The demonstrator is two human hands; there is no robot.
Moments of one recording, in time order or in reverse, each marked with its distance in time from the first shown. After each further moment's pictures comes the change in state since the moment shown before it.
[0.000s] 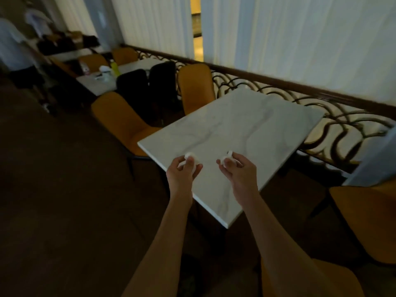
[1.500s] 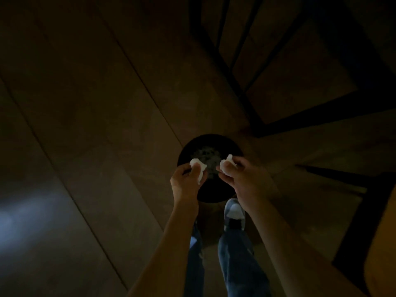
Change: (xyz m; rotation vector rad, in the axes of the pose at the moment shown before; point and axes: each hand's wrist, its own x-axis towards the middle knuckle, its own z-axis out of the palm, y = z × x) left_hand 0.102 -0.514 -0.376 0.147 0.484 -0.759; right_hand -0.004 0.628 -0.124 -0.448 0.097 0.860
